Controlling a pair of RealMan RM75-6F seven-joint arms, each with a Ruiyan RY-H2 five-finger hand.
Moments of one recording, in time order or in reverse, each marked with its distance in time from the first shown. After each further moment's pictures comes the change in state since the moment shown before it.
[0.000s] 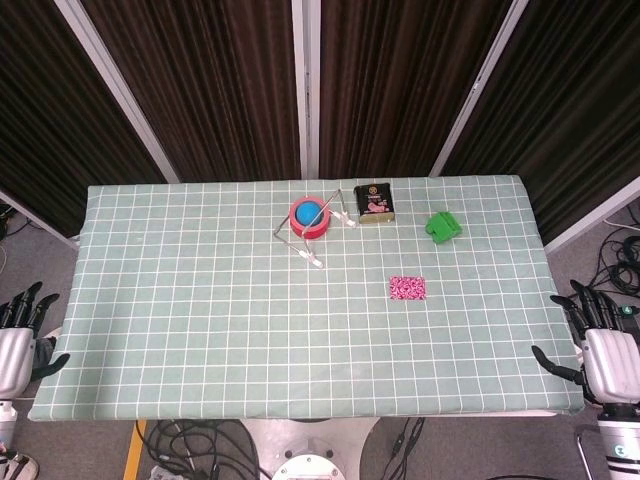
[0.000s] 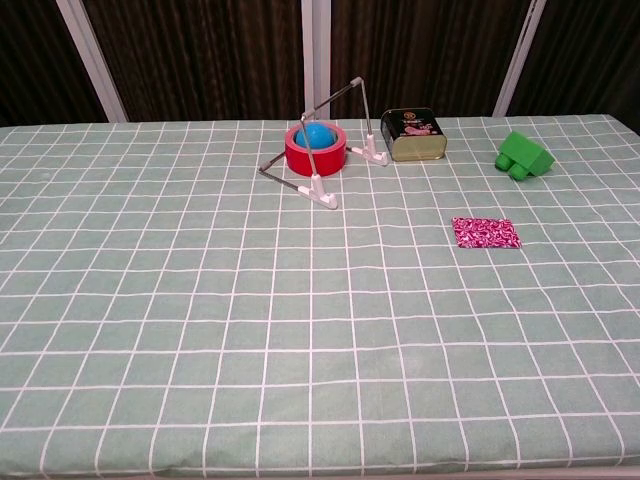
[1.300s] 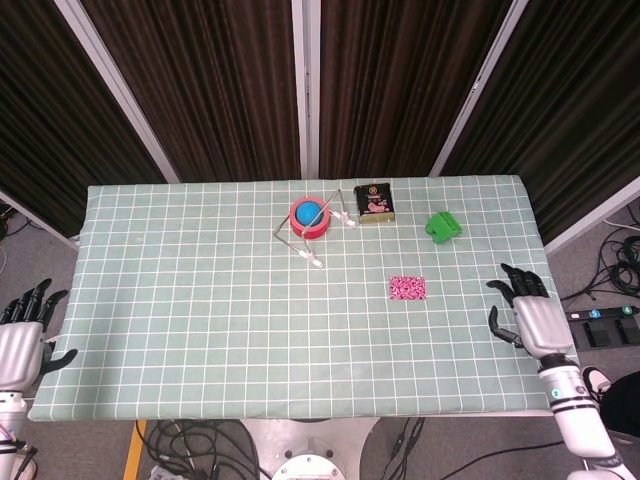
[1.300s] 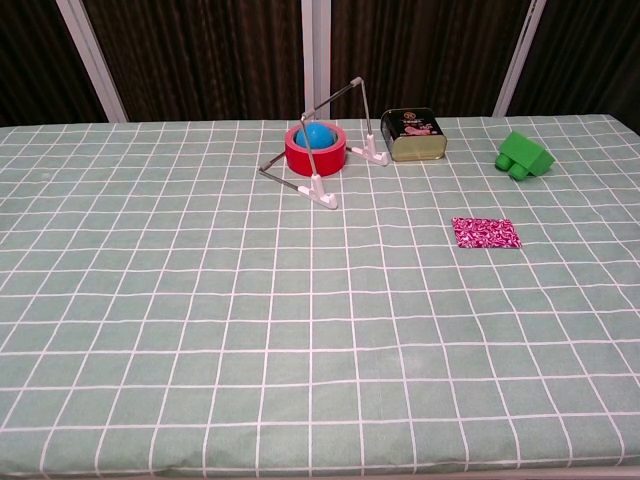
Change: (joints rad) left arm -0.026 -0.028 -0.011 0.025 -0.029 -0.042 -0.003; right arm 0.248 -0.122 0.073 0.047 0.212 -0.393 -0.215
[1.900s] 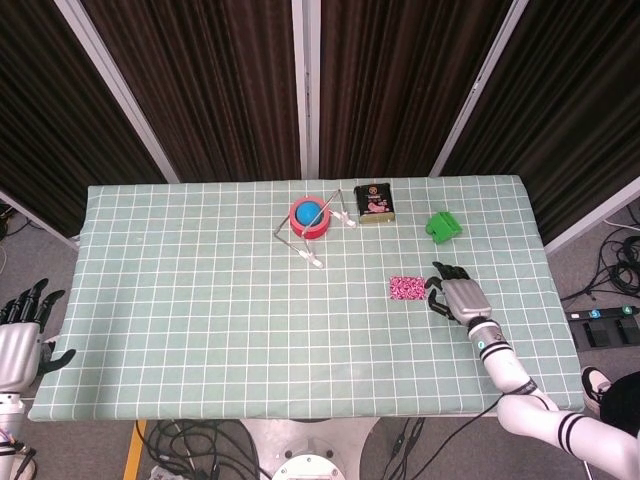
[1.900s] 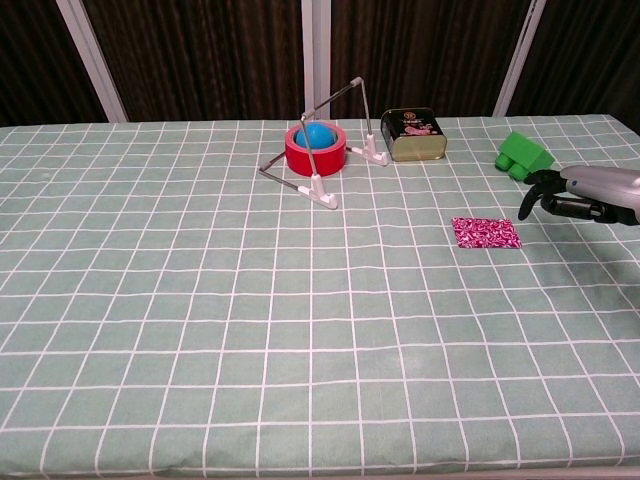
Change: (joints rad) left arm 0.005 0.006 -0.001 -0.015 -0.002 0.012 0.004; right arm 0.275 -0.336 0.025 0.415 0.195 -0.357 -0.022
